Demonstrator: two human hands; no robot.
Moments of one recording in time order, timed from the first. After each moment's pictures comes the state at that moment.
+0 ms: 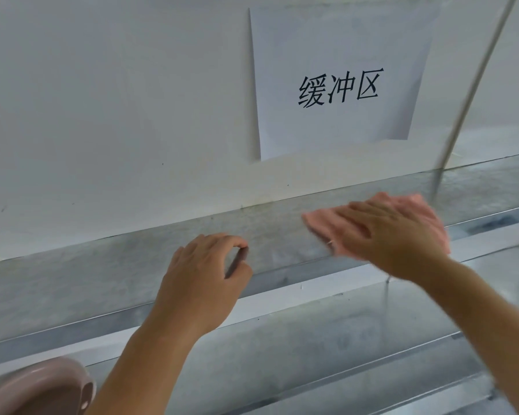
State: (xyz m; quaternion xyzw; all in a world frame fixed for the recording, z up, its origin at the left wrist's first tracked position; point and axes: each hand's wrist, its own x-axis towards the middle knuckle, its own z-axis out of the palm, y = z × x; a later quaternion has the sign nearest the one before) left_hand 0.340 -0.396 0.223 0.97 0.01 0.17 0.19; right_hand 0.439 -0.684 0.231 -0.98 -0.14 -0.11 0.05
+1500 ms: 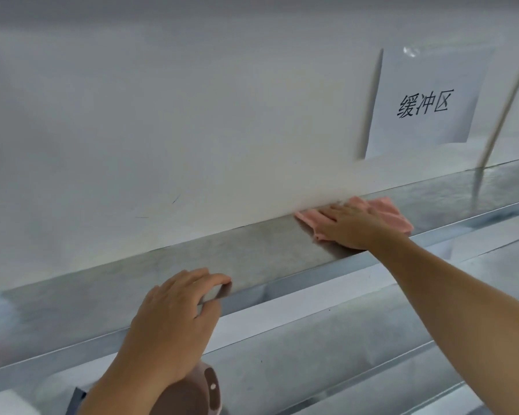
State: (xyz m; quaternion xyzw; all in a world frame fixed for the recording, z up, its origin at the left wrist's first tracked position) left_hand 0.203 -0.113 0.217 0.98 -0.02 0.13 0.17; right_hand 0.422 -0.427 0.223 -0.97 -0.21 -0.06 -0.04
